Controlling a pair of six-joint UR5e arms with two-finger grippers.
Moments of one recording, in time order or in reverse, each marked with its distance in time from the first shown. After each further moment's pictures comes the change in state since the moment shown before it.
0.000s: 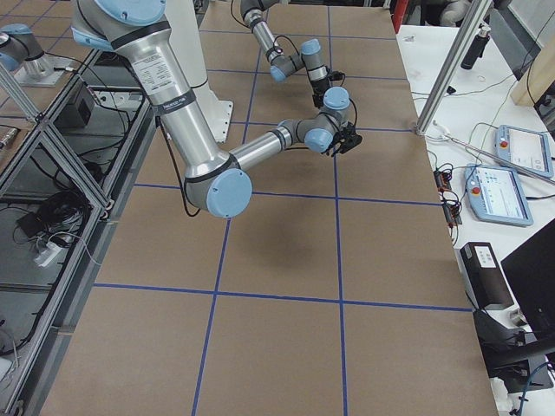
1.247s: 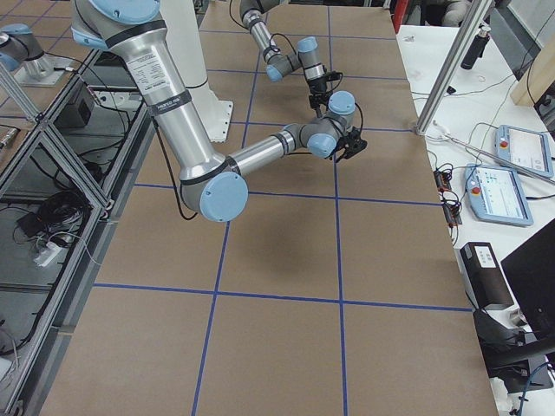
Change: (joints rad) left arm 0.048 -0.035 -0.048 0.010 0.007 -0.081; right arm 0.059 -0.032 0.002 0.003 0.066 -0.047
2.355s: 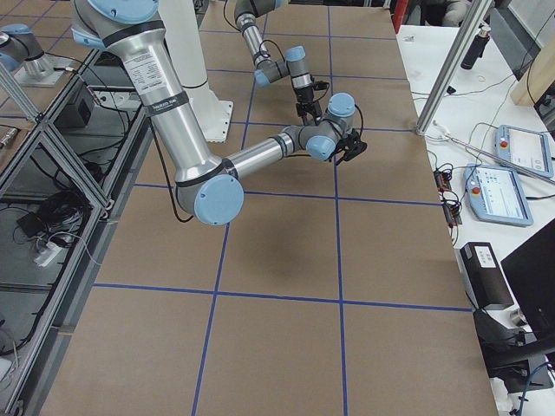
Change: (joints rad) left arm 0.060 0.014 -0.004 -0.001 0.029 0.001; right arm 0.008 -0.024 0.023 -0.003 0.006 -0.023
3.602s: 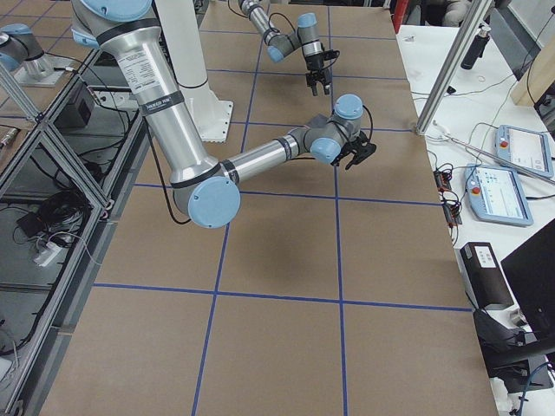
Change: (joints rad) left arm -0.209 0.272 -0.285 0.017 -0.223 0.126; right arm 0.095 -0.022 0.002 -0.012 0.058 -0.161
